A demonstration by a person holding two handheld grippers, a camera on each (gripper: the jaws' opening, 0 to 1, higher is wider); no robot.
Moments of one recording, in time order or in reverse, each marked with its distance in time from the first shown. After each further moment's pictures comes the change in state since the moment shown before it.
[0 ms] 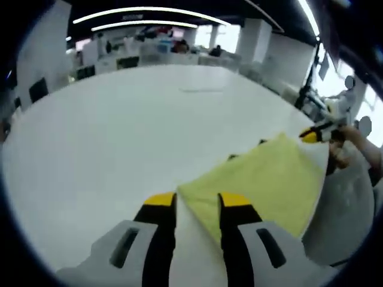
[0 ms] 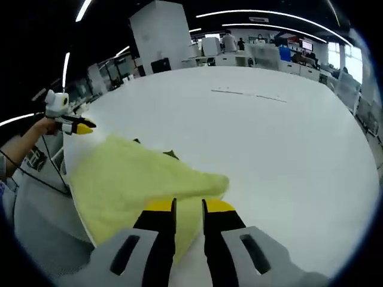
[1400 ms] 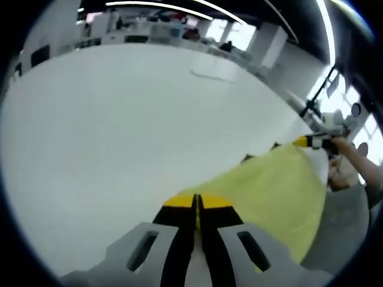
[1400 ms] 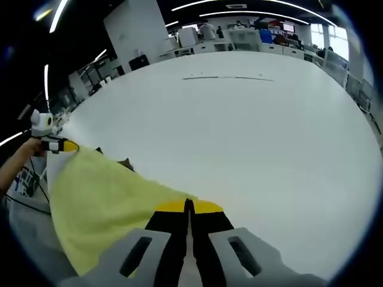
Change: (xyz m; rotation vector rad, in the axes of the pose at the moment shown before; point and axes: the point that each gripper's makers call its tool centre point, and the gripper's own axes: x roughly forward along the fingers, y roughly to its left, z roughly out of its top) left arm 0.043 0.003 -0.017 -0.162 0.047 -0.054; right arm 0.044 -0.051 -0.009 0.127 0.061 -0.066
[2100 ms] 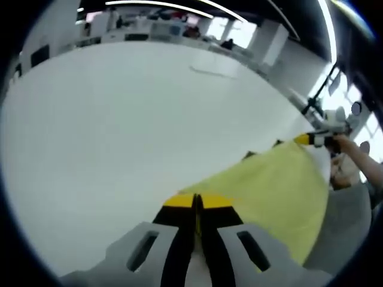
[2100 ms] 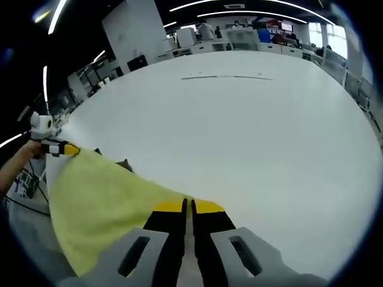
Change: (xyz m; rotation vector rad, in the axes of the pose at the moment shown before) left arm 0.010 0.000 -0.005 0.011 0.034 0.006; right arm 0.004 0.004 -0.002 -0.001 0.008 -0.004
